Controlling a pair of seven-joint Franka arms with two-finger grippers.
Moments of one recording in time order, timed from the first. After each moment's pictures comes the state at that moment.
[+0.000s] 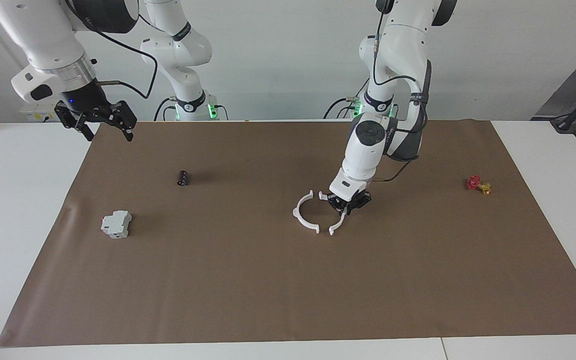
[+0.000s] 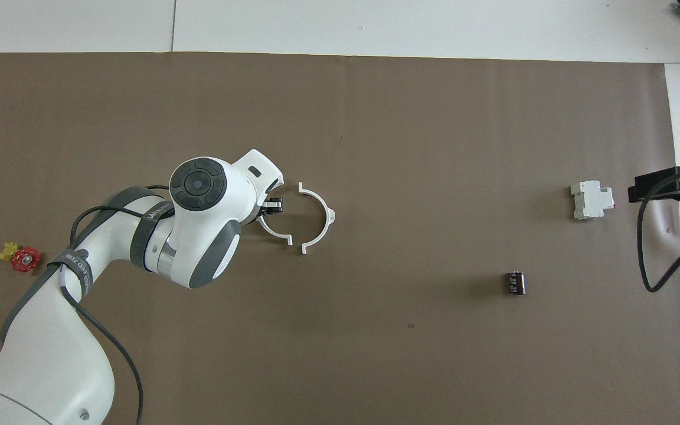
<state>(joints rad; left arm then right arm) -0.33 0.32 -0.15 -1.98 0.07 2.38 -0.50 0.08 -0.04 -0.13 -1.64 -0.01 1.61 -0.01</state>
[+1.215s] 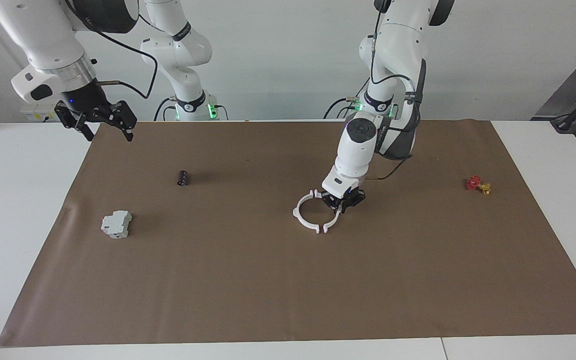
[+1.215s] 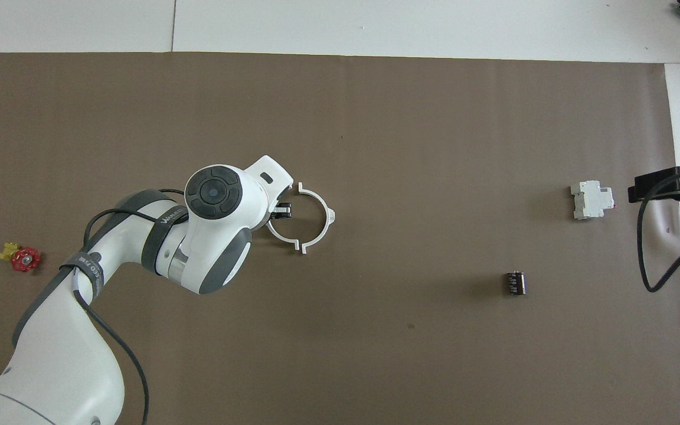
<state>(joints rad) -0.36 0.32 -0.15 -1.99 0.09 2.39 -0.51 0.08 -0.04 -0.13 -1.64 -0.01 1.61 -0.01</state>
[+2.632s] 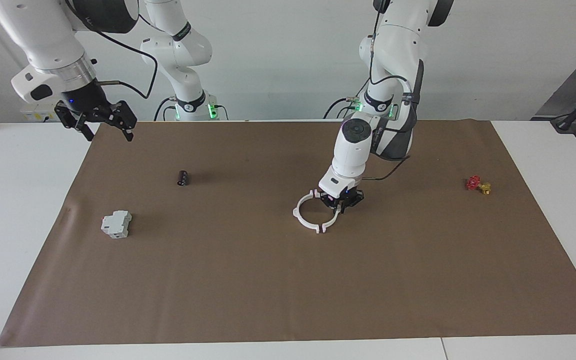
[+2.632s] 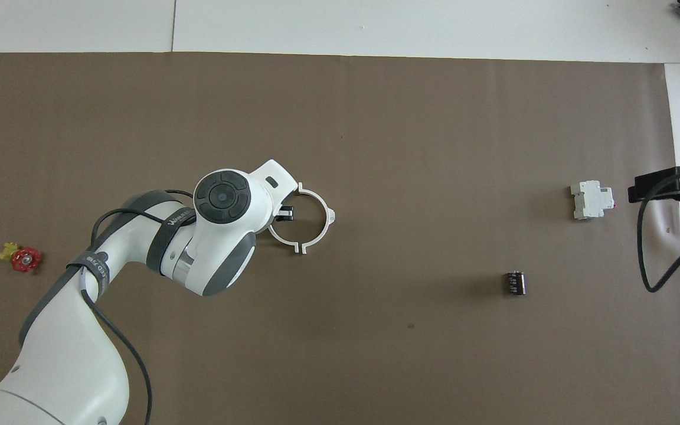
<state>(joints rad) -0.37 0.33 -0.15 -1.99 0.13 2.39 -0.52 0.08 -0.04 -0.13 -1.64 -0.01 1.61 -0.01</state>
